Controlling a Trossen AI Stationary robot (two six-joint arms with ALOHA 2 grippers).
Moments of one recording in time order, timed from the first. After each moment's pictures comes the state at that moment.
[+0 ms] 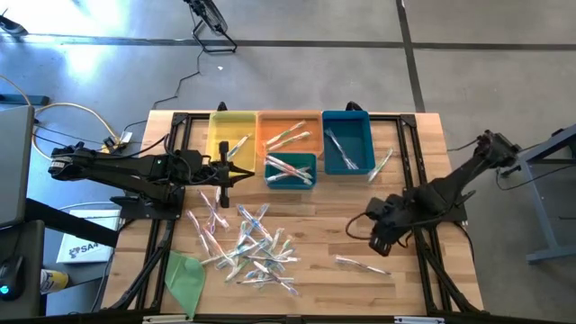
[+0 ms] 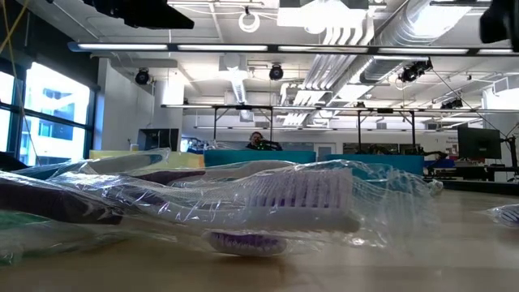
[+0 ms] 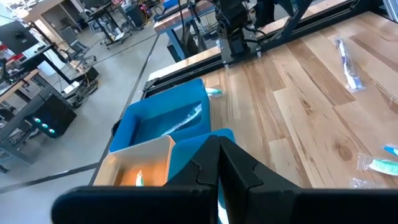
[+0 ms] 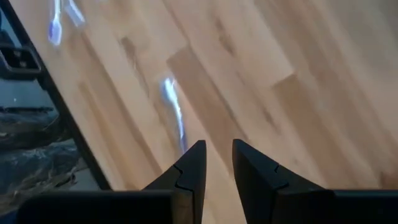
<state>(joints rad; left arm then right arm) -0.06 0.84 0.68 -0.06 -0.23 0.39 0.60 1.20 1.04 -1.04 0.09 1.18</state>
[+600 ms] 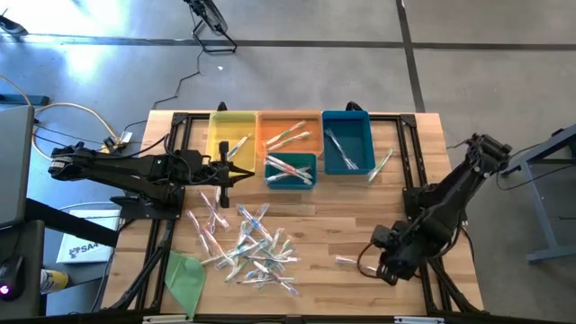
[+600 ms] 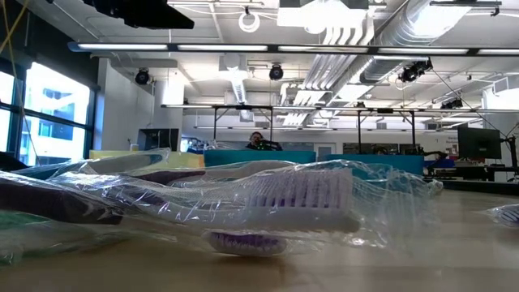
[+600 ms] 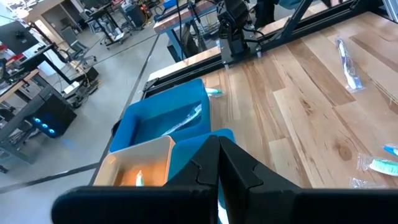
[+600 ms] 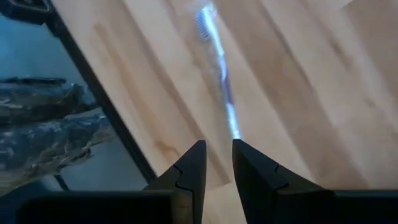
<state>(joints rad) -0.06 0.84 0.68 -0.06 -0.23 0.39 0.85 1.32 1.04 -0.93 0.05 1.44</state>
